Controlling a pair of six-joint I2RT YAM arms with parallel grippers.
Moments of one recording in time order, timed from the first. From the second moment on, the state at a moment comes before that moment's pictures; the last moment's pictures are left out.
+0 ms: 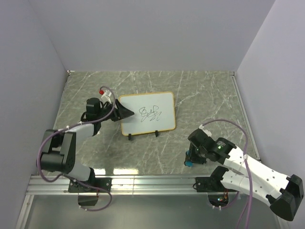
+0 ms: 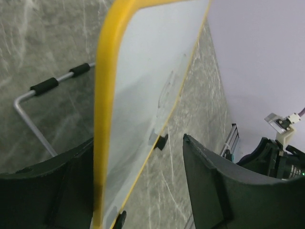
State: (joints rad) left arm -0.12 1.51 0.63 0.48 0.78 -0.67; right arm 0.81 0.83 0.63 -0.98 0.09 1.03
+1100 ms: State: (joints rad) left arm -0.15 1.34 0.38 0.48 0.63 -0.69; right arm 0.81 1.65 1.46 -0.81 0.02 0.78
